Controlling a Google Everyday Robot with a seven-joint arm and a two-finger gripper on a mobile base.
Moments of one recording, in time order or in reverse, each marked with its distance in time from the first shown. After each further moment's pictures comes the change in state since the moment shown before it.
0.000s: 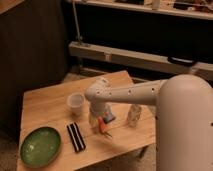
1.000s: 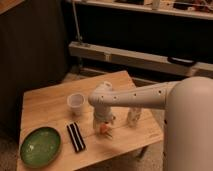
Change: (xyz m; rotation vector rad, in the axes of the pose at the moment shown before) arm -0.042 0.001 0.004 -0.003 -0.060 0.050
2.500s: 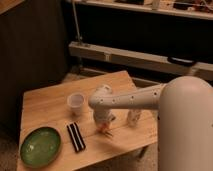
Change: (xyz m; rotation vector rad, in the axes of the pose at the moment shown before) arm 0.018 0.005 0.023 -0.012 0.040 0.028
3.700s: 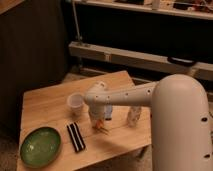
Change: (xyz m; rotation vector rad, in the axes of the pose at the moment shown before) arm 0.040 -0.019 -0.007 0.020 0.044 -0.046
